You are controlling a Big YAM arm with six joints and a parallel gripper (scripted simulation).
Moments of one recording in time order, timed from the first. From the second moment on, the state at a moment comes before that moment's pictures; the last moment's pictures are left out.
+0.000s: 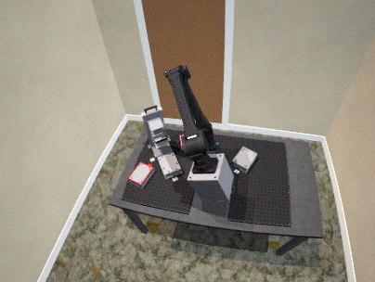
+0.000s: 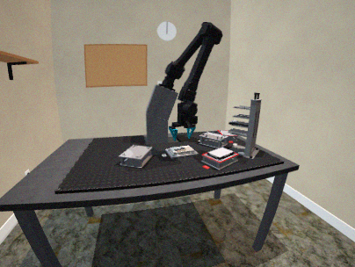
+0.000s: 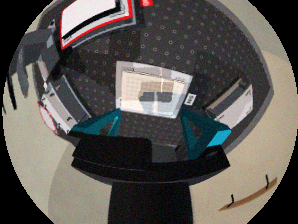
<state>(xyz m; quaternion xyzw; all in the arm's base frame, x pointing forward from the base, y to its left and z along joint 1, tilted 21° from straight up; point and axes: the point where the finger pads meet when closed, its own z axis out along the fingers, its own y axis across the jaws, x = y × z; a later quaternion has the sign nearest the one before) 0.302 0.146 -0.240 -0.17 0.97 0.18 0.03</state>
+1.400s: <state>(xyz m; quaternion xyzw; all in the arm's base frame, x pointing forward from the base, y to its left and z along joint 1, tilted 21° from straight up) 0.302 0.146 -0.240 -0.55 0.82 0.15 0.10</state>
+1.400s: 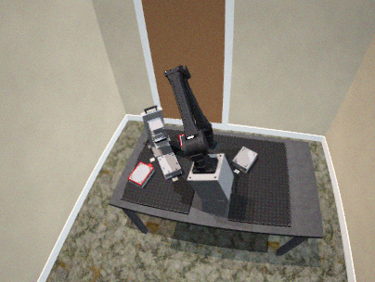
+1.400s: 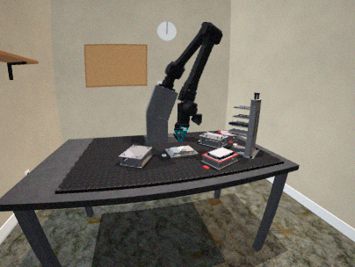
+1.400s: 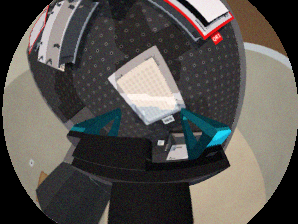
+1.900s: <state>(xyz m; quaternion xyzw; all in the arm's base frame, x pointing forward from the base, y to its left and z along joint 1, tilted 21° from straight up) 0.302 0.146 -0.240 -0.69 0.70 0.13 0.13</state>
